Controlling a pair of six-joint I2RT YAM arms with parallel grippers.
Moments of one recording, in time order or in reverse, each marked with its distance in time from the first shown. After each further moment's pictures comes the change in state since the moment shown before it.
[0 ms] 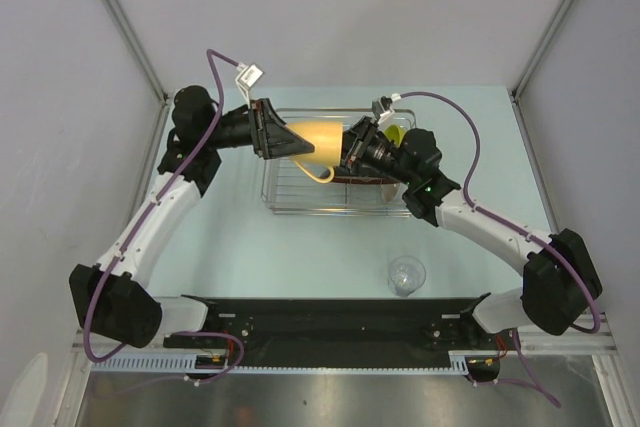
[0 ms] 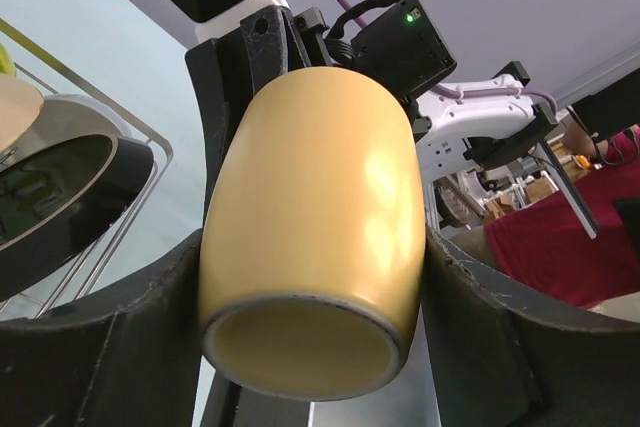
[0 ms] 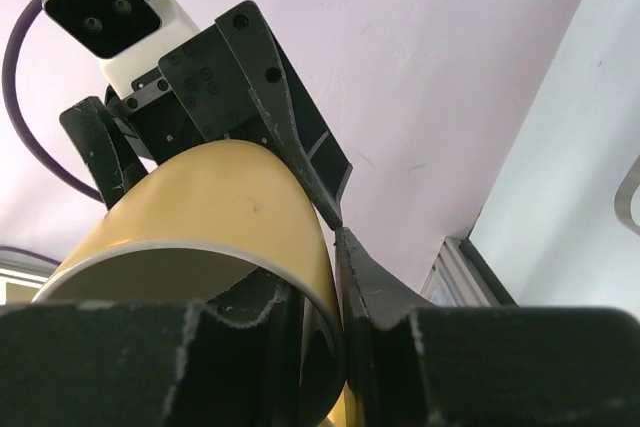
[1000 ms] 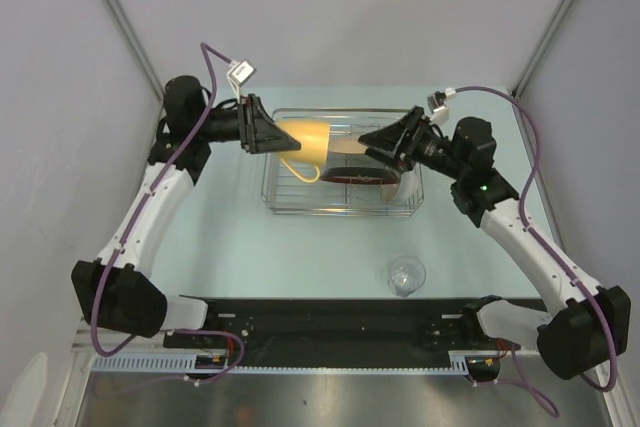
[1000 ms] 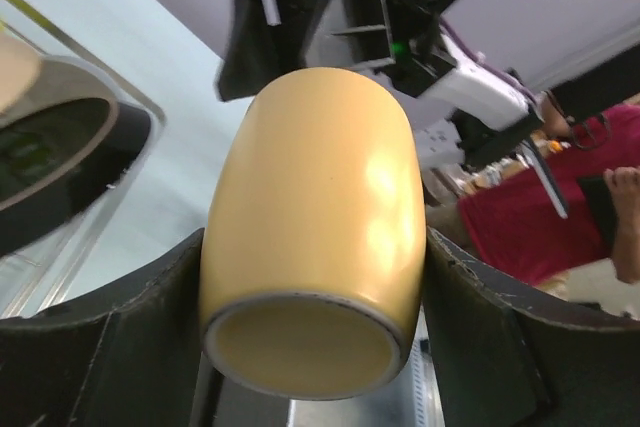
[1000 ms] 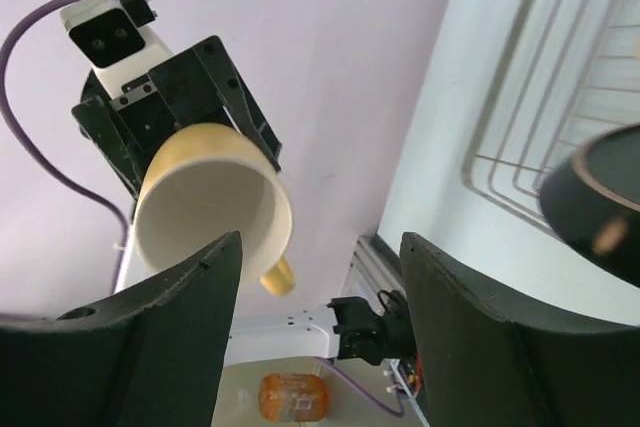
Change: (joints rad) left arm 0.105 0.021 0.026 -0.066 0.142 -0.003; right arm -0.254 -0.223 0.003 -0.421 -0.136 -0.192
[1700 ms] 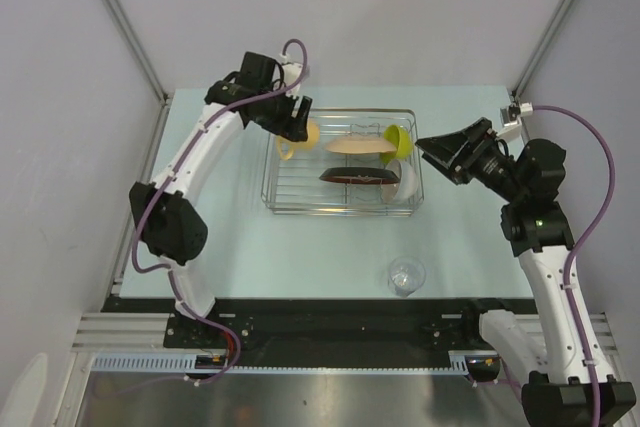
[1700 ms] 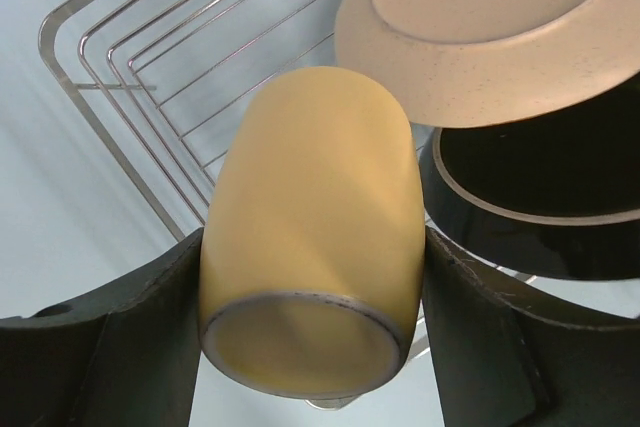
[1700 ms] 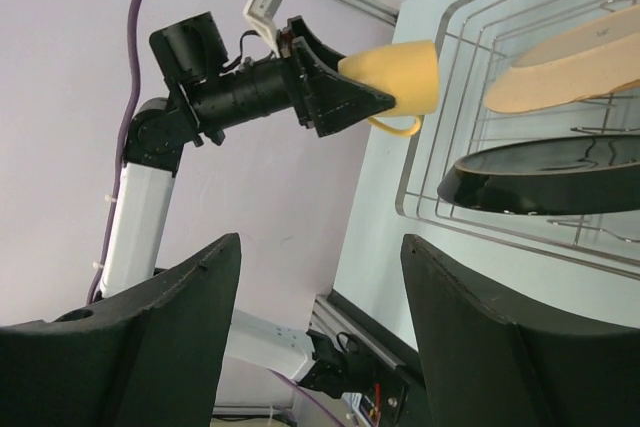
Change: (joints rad) left arm -0.166 0.515 0.660 -0.951 -1.035 0.920; right arm -0.353 -0.331 -0.019 -0.332 -0.082 -0.112
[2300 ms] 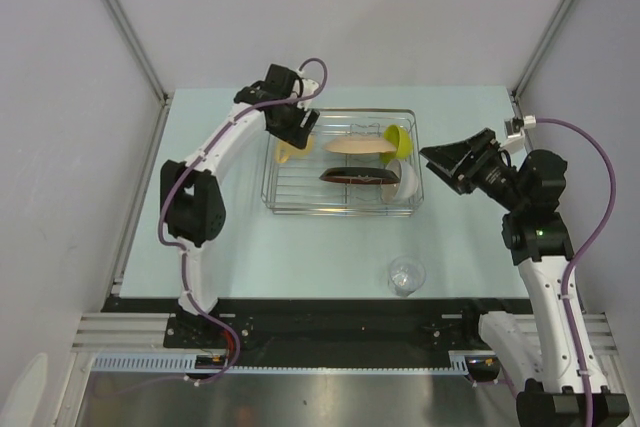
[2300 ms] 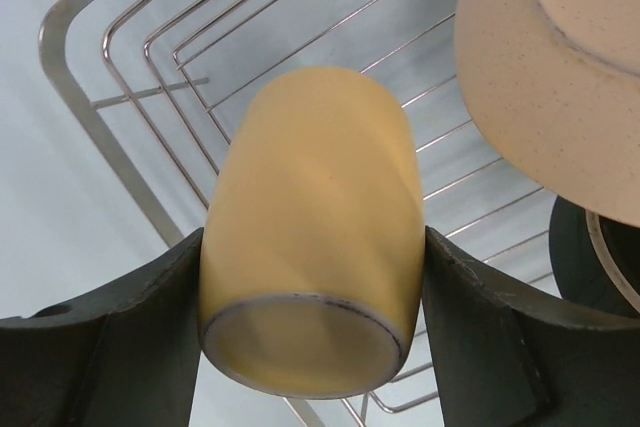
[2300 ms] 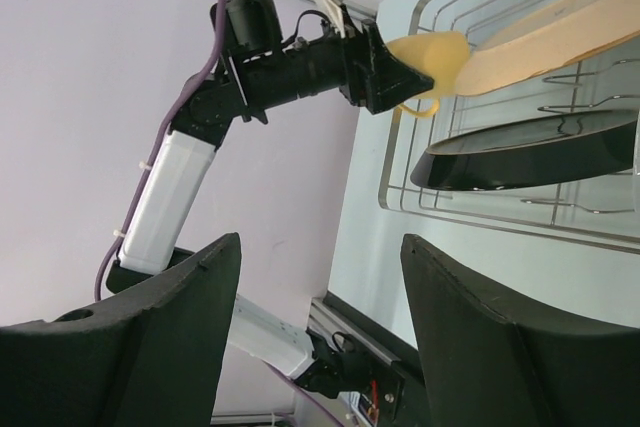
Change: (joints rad) left arm -0.042 0.194 0.018 0.060 -0.225 0.072; right arm -0.044 -0.064 -0.076 -0.029 -0.002 0.008
